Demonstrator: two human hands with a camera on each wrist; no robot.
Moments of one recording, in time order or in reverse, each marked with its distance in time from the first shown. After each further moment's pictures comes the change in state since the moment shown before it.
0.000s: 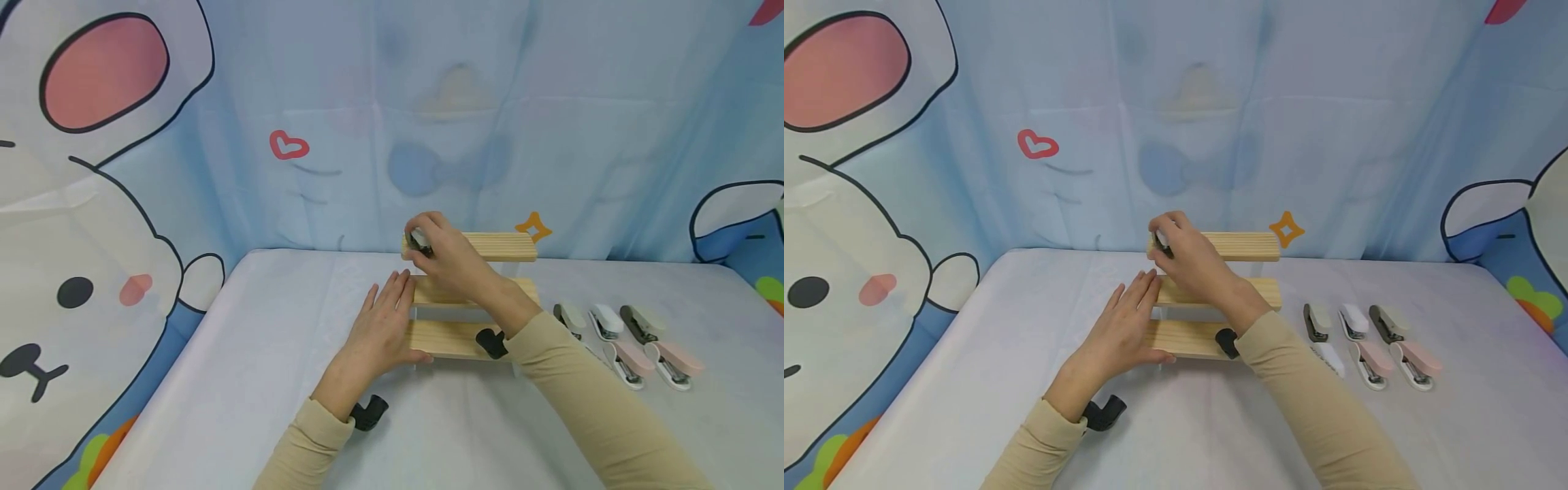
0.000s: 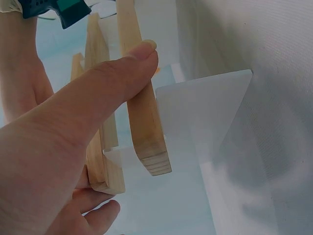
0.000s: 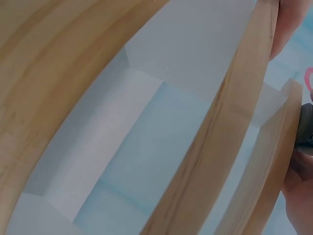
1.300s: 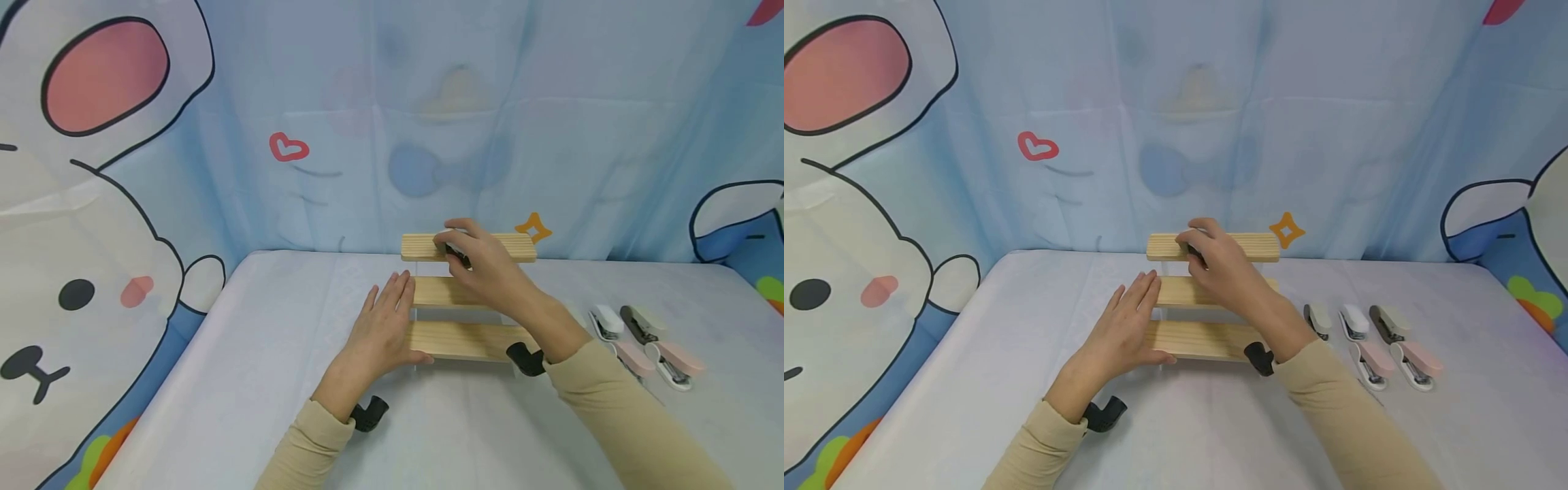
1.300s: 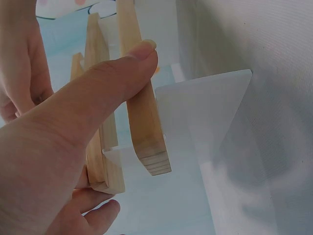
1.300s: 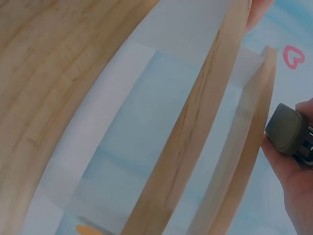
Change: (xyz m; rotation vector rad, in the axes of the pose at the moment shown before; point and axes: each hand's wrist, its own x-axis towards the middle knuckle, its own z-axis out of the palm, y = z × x) left_hand 0.000 0.001 0.000 -0.008 0.012 -0.002; right_hand -0.038 0.011 -0.025 -0.104 0.121 -0.097
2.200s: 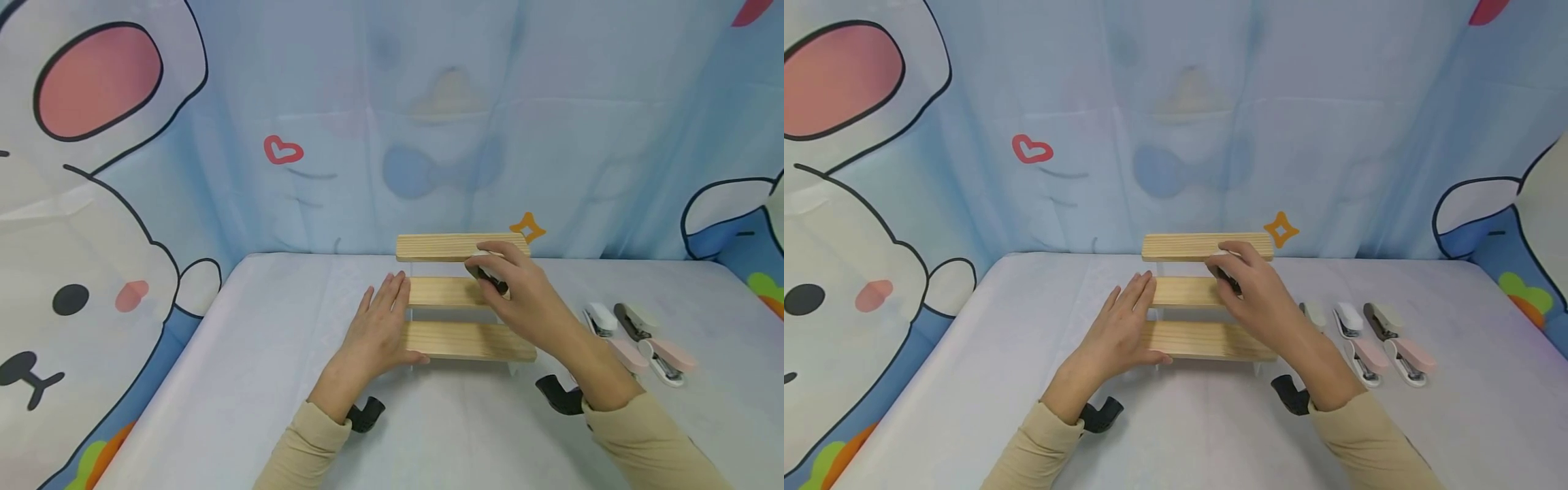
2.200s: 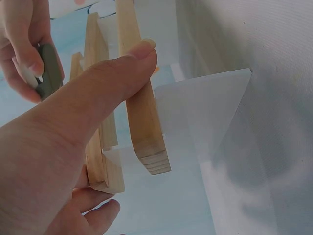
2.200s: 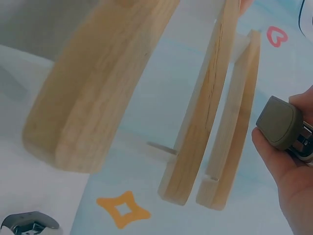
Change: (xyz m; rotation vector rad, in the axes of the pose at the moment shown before) left_hand 0.000 0.001 0.001 -0.031 -0.004 -0.006; right_hand -0.055 -0.005 -0.026 -0.072 0.097 0.013
